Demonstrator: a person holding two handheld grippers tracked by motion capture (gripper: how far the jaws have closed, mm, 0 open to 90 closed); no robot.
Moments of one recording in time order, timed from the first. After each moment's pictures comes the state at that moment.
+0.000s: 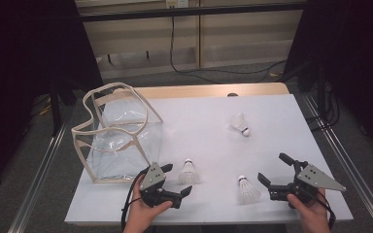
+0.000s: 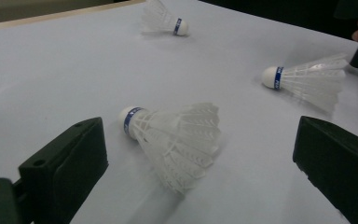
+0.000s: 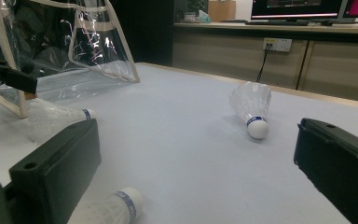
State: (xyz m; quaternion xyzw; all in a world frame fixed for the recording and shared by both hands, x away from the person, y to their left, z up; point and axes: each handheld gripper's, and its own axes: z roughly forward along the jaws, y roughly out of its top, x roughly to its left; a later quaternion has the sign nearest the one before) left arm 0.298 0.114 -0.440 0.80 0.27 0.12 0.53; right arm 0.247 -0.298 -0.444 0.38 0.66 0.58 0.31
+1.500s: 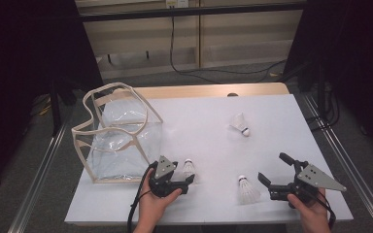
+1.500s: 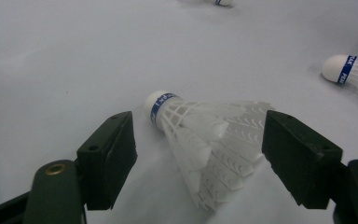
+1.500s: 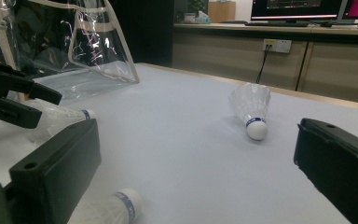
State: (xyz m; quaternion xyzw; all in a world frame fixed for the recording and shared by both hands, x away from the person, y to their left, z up) left arm 0.315 0.090 -0.447 0.81 0.34 0.14 0.46; right arm 0.248 -0.299 -0.444 0.37 0.66 0.58 0.31
